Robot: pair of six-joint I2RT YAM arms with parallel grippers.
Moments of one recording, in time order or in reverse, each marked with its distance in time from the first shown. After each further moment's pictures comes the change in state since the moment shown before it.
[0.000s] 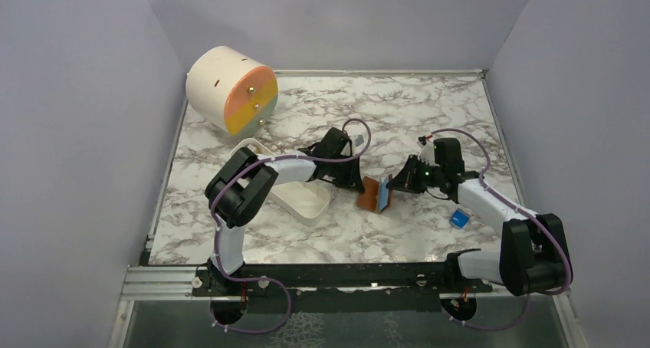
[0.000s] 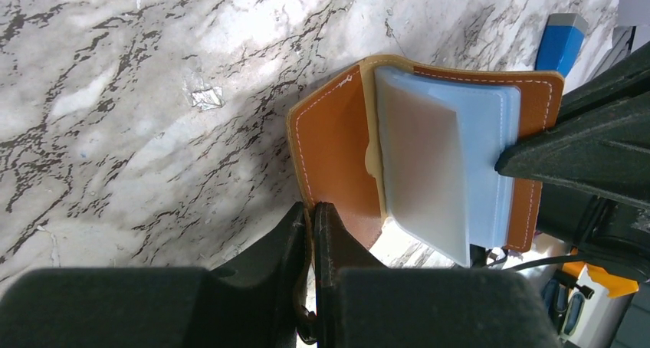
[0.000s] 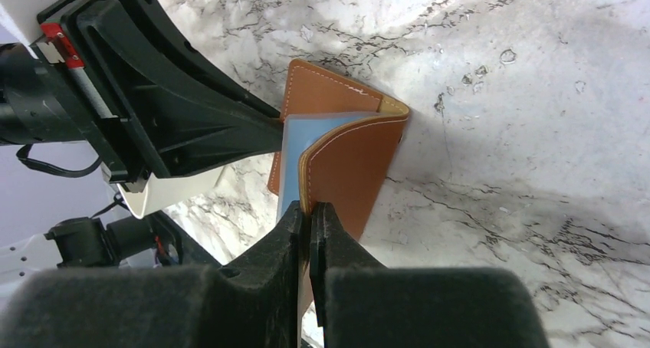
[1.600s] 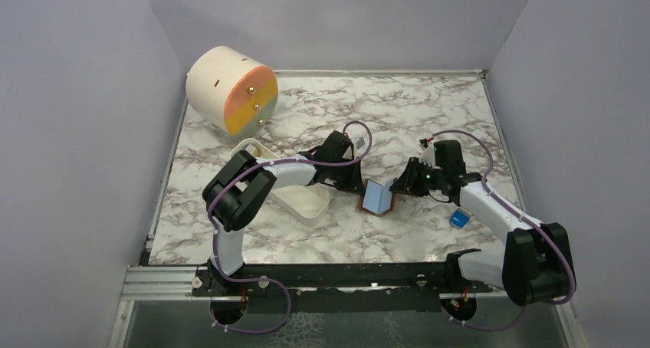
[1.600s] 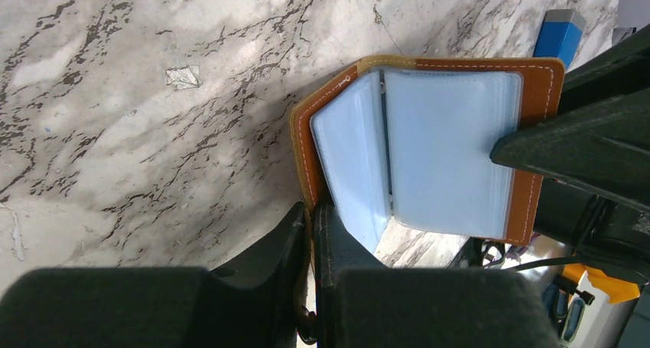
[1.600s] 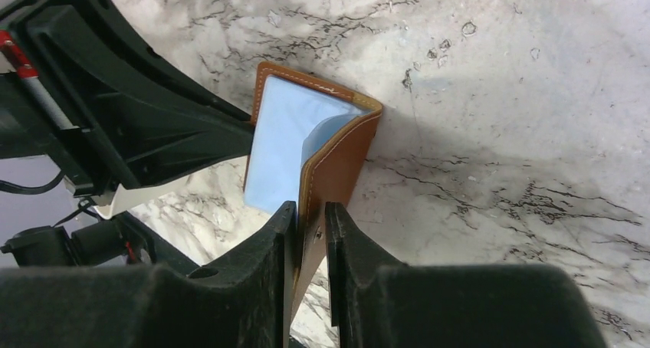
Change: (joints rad) left arm -0.030 -0.034 -0.034 0.016 -0.042 -0.032; right arm 0.003 -0.045 -0.003 -0.084 0.085 -0.039
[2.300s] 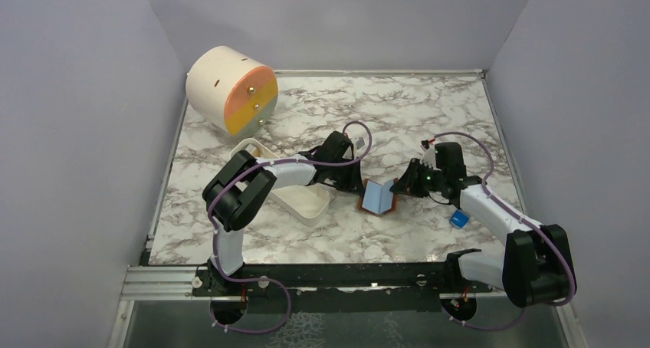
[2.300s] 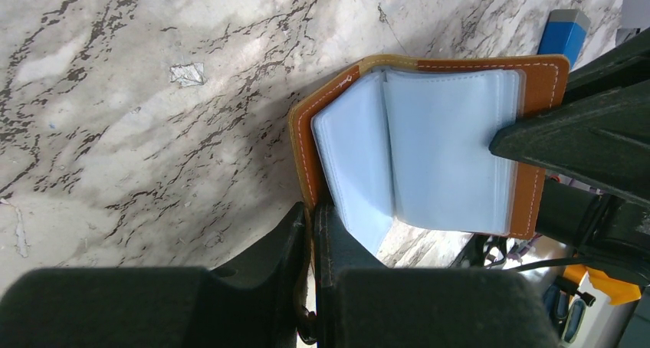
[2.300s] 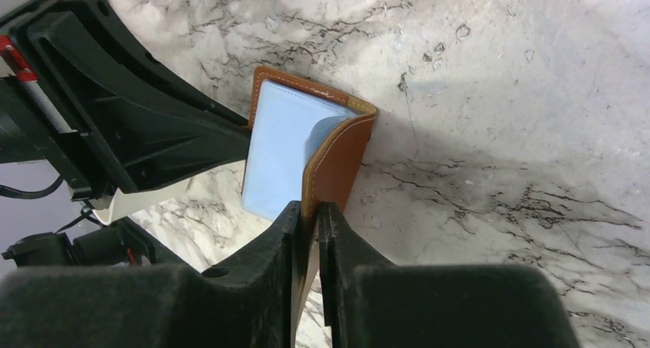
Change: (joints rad) left arm 0.000 0.000 0.000 -0.006 -0.004 0.000; right arm 0.000 -0.026 -0.031 0.050 -0.004 0.023
